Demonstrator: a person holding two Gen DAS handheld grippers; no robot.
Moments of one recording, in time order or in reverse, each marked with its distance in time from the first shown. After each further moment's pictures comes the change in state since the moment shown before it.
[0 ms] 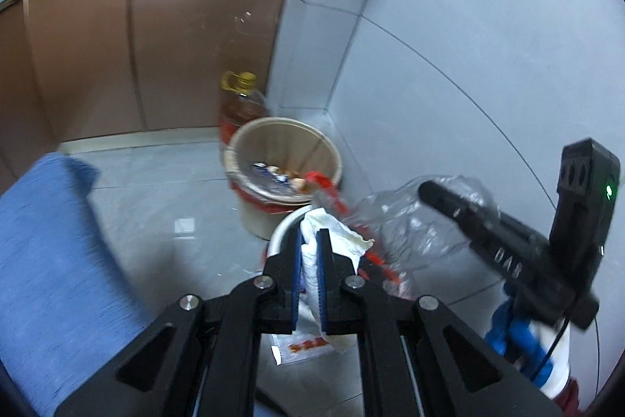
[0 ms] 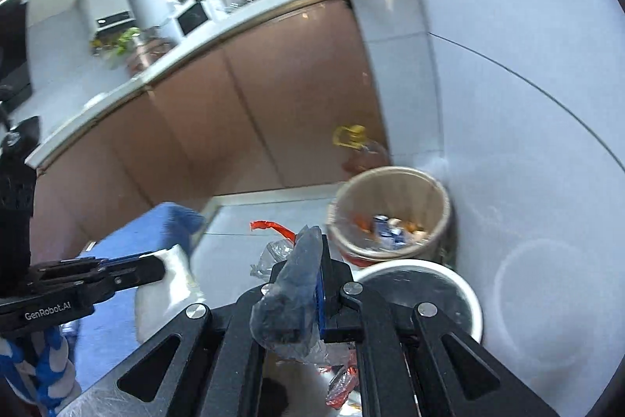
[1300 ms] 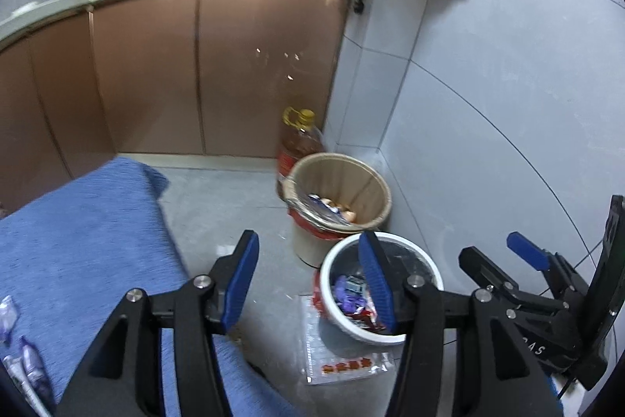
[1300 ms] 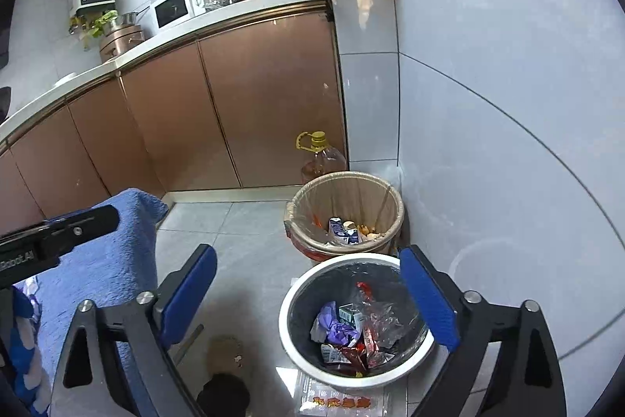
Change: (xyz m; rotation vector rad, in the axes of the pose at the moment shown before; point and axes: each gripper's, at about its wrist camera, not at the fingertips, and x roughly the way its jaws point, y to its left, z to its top) left arm -0.072 0.024 -0.027 -0.069 -0.183 0.220; right arm -0.036 0.047 -0.025 -0.081 -0.039 -0.195
